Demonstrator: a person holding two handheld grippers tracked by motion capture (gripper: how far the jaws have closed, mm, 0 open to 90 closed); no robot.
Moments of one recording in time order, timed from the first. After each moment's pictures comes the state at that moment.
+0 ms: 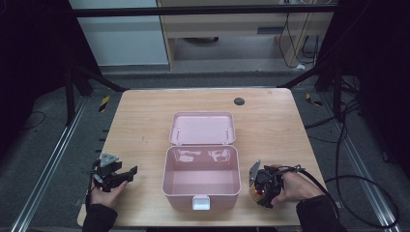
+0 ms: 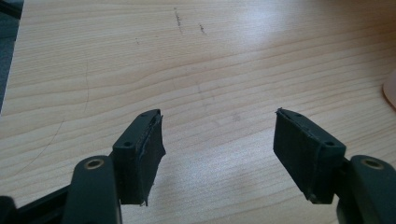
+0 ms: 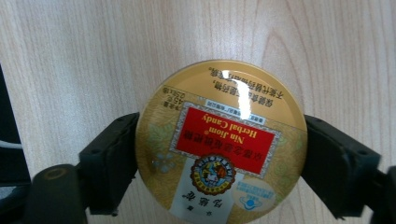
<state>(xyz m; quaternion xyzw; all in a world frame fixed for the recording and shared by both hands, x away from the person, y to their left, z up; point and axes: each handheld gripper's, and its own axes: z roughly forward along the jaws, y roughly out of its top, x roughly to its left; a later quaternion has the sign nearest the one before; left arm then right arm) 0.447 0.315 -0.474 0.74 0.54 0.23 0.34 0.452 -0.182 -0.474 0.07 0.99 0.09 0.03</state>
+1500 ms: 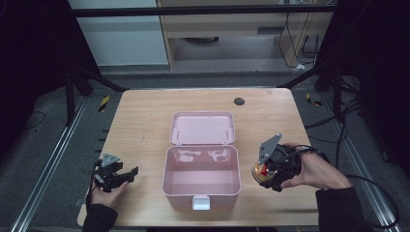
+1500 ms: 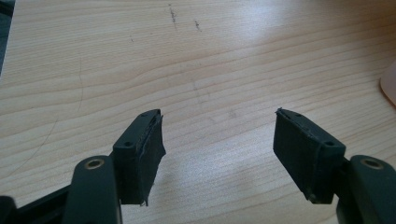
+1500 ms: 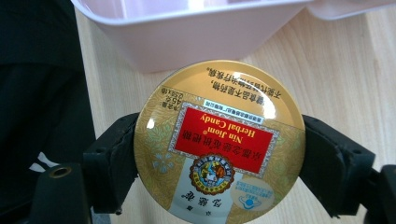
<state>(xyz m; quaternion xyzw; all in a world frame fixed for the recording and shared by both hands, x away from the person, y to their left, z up) 0.447 0.313 -0.474 0.75 0.53 0.22 0.33 0.444 -0.189 -0.349 0.10 0.98 0.18 0.08</state>
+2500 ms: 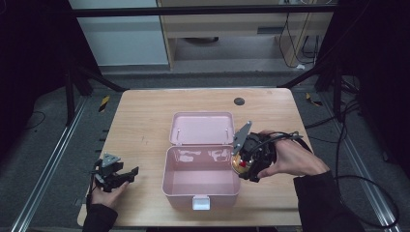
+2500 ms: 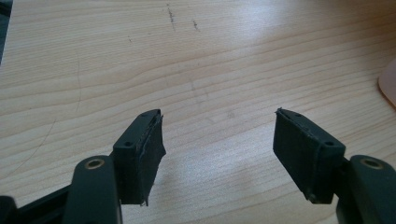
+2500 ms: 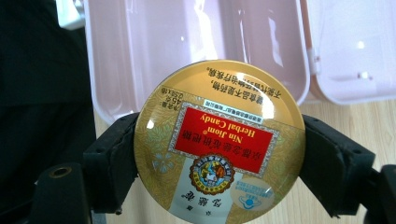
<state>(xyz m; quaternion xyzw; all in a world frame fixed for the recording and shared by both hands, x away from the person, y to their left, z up) 0.447 0.312 -0.474 0.75 0.53 0.22 0.33 0.456 -0.124 -0.314 0.06 0.98 0.17 0.08</state>
